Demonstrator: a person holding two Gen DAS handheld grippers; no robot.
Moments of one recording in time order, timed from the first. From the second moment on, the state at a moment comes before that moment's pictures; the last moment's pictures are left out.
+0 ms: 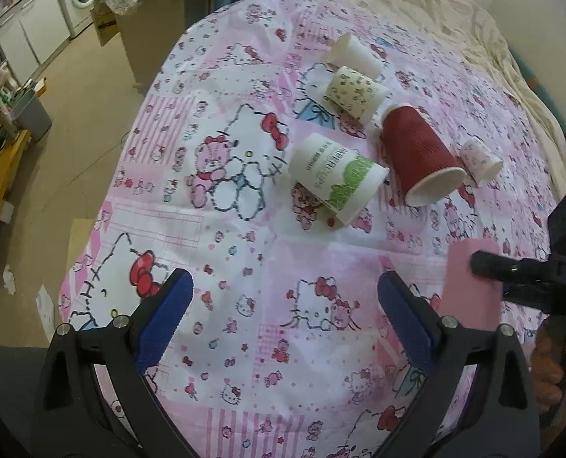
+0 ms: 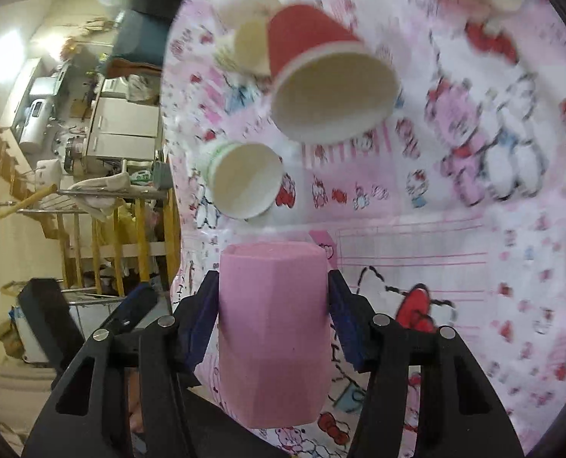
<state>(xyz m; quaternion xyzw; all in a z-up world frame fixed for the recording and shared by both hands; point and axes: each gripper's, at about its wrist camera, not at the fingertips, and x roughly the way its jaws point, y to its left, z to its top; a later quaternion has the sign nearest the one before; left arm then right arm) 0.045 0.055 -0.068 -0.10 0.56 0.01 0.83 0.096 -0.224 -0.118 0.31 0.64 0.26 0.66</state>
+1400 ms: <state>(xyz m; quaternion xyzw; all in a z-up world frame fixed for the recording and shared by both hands) 0.018 -0.001 -0.086 -0.02 0.58 -0.10 0.81 0.056 -0.218 -0.058 0.18 0.54 0.31 0.76</state>
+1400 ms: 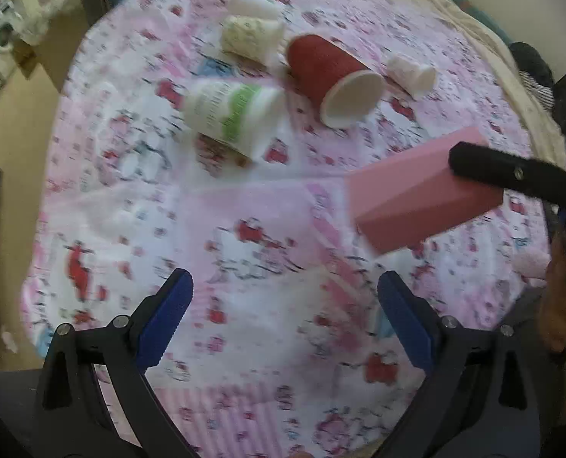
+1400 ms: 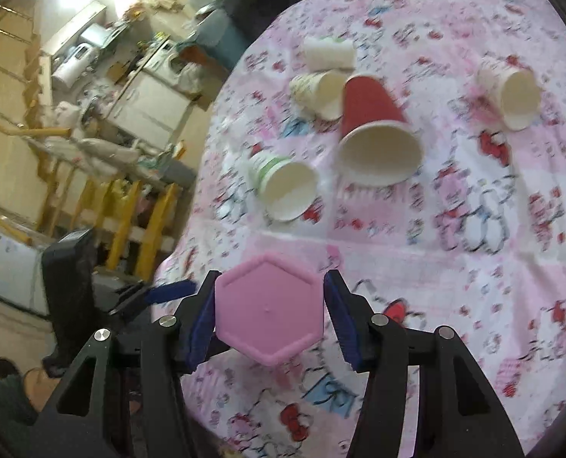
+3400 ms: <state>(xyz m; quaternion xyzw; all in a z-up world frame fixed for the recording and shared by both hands) -0.053 0.020 -0.020 -0.02 0.38 -0.02 0.93 -0.077 -0.219 0.000 0.02 0.35 0.06 0.94</state>
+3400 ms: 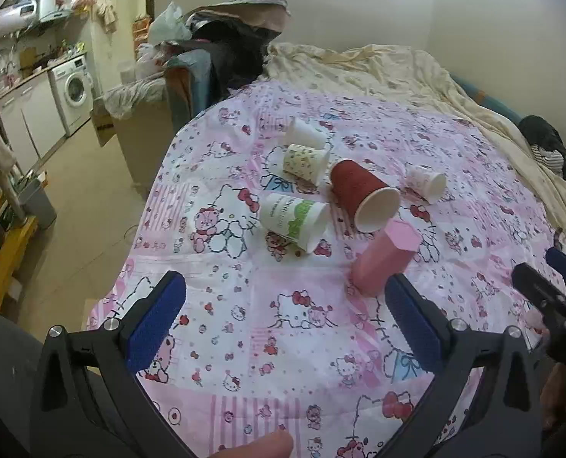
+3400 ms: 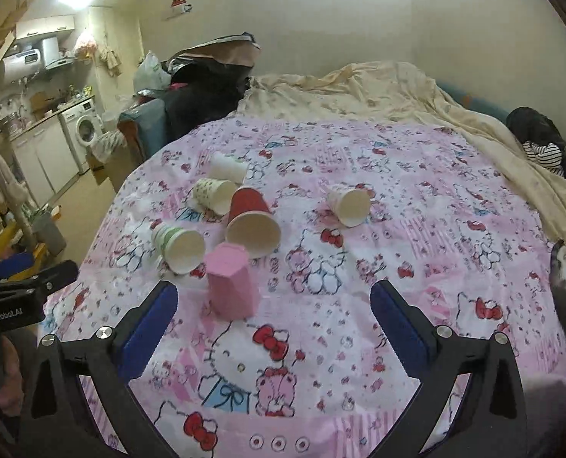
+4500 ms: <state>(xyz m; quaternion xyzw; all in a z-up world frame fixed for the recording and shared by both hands) -0.064 0.005 -0.018 0.00 0.34 -0.01 0.94 -0.083 -0.215 -0.010 0.04 0.32 0.07 0.95</state>
